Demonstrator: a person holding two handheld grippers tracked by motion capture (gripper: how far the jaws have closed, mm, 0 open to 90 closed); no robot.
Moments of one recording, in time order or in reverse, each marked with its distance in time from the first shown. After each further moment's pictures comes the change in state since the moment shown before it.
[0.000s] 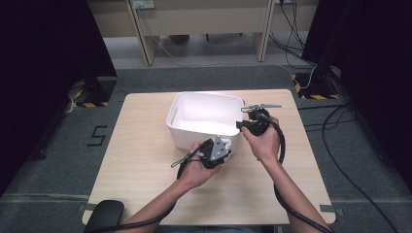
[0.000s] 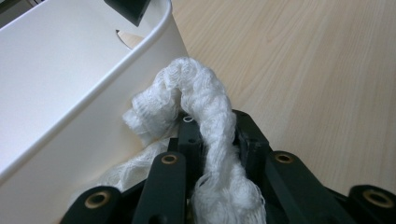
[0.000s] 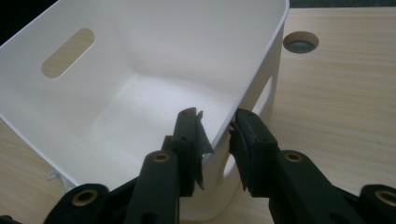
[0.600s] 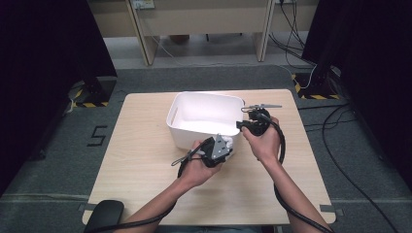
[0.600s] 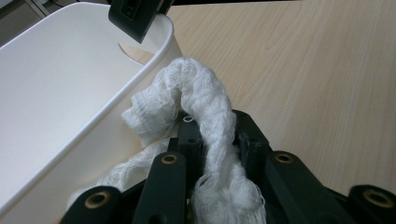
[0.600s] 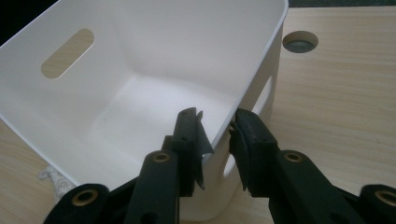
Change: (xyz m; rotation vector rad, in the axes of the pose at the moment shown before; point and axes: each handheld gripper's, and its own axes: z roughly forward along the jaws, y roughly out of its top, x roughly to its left) left arm 0.000 0.008 -0.002 -0.001 -0.001 0.010; right arm 0.000 0.000 0.000 -0.003 0.001 0.003
